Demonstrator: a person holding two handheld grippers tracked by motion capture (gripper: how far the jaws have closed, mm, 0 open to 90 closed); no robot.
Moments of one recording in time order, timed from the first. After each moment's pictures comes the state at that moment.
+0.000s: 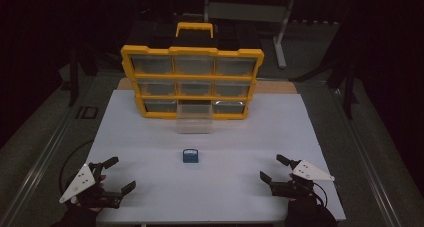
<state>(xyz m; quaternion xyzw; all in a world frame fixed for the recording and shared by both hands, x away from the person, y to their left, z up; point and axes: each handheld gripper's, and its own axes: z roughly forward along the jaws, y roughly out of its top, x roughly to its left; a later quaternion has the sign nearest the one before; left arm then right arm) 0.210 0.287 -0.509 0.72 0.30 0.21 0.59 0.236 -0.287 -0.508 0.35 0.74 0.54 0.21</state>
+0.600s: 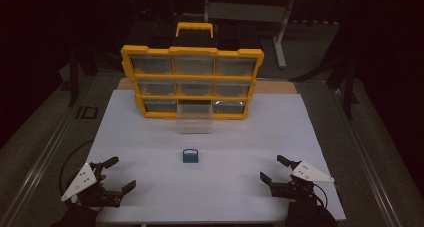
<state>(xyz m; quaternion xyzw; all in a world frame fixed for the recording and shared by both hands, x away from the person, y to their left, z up) 0.212 0.287 -0.511 0.72 0.31 0.21 0.58 0.233 -0.286 -0.508 0.35 0.74 0.53 0.22</state>
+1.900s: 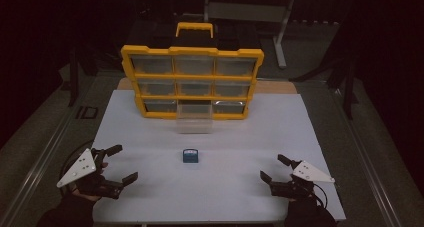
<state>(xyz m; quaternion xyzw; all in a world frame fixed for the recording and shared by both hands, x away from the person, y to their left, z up) 0.230 0.275 -0.458 0.74 0.26 0.19 0.59 0.233 -0.286 -0.506 0.35 0.73 0.53 0.23</state>
